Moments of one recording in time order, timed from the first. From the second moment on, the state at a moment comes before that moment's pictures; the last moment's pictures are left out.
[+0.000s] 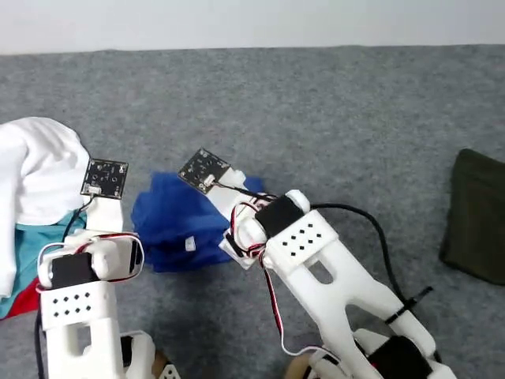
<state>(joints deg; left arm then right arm) -15.6 -53.8 59.6 72.0 -9.9 -40.0 -19.5 28.1 72.7 14.1</state>
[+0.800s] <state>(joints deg) -24.8 -53.8 54.6 69.1 -22.4 -30.3 -5.0 28.1 74.6 24.5</state>
